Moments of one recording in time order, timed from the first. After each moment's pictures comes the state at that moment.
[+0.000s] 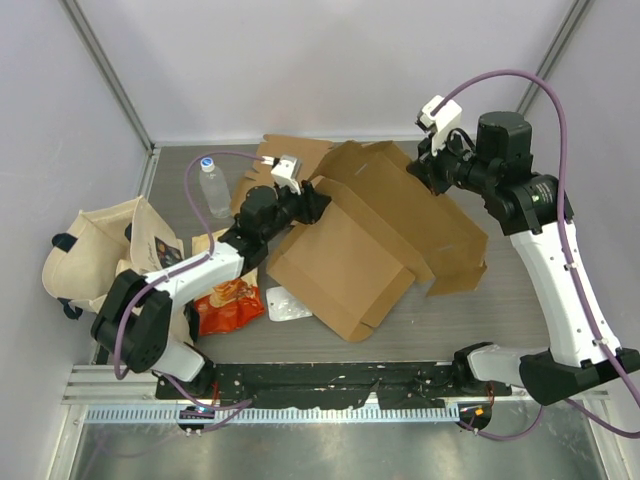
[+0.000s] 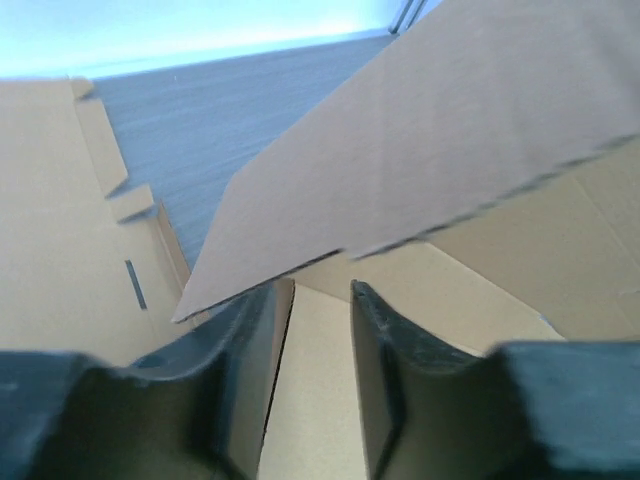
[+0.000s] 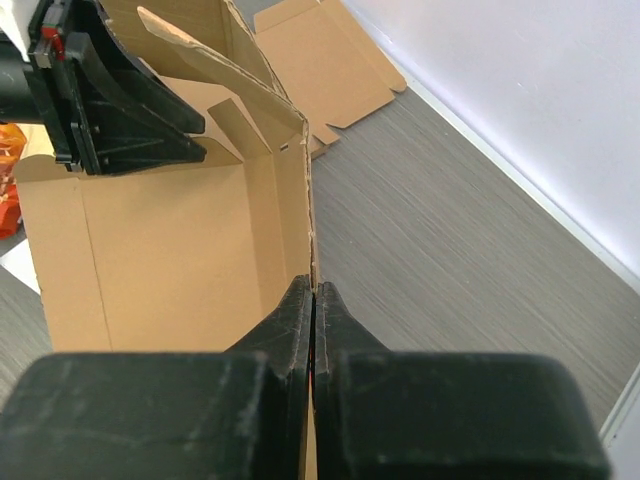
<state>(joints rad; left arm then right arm) -0.60 1.48 0.89 0.48 0.10 -0.33 0.30 1.25 1.68 -0.82 -0.34 -0.34</state>
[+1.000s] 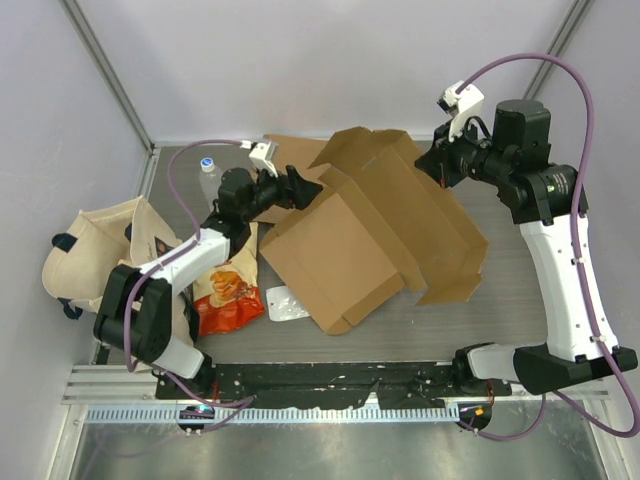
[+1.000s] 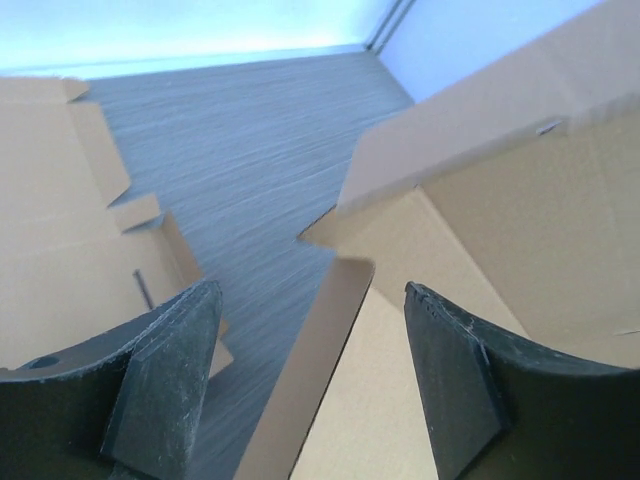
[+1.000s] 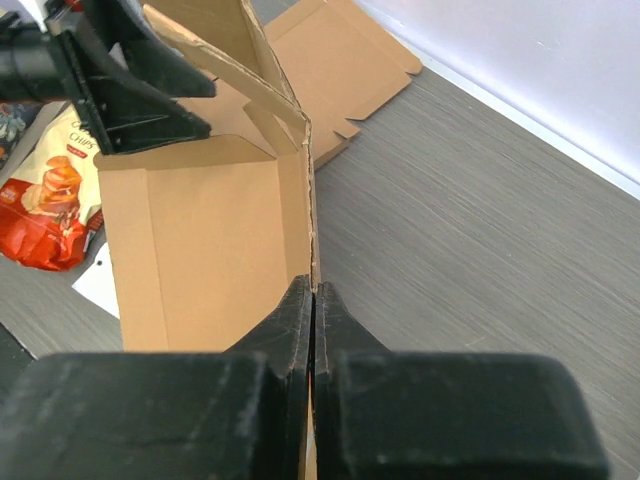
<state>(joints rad) -0.44 1.48 0.92 0.48 0.31 -0.42 0.23 1.30 1.80 -0.92 -0.39 -0.18</state>
